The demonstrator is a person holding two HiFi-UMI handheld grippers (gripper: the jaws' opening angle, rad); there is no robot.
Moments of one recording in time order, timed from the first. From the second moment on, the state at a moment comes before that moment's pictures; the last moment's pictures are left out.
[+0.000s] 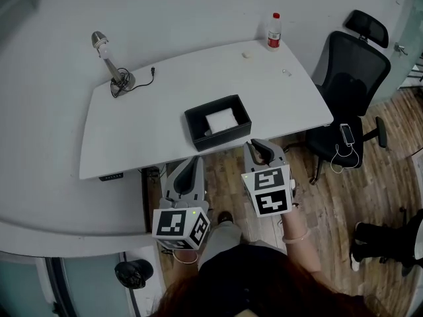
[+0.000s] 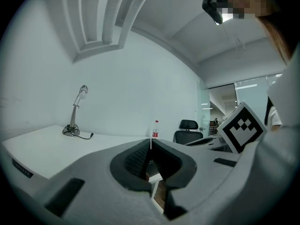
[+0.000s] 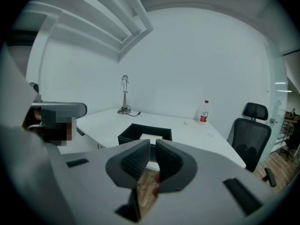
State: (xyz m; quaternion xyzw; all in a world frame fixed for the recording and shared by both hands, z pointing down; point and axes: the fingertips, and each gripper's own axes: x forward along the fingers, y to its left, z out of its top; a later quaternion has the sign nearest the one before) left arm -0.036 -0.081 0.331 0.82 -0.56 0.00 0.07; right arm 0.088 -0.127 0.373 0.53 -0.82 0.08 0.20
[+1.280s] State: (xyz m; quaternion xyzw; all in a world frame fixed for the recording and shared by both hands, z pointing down) left arm 0.013 0.054 0.318 0.82 -0.57 0.00 0.03; right arm 0.129 0.016 0.316 0.51 -0.86 0.00 0.07
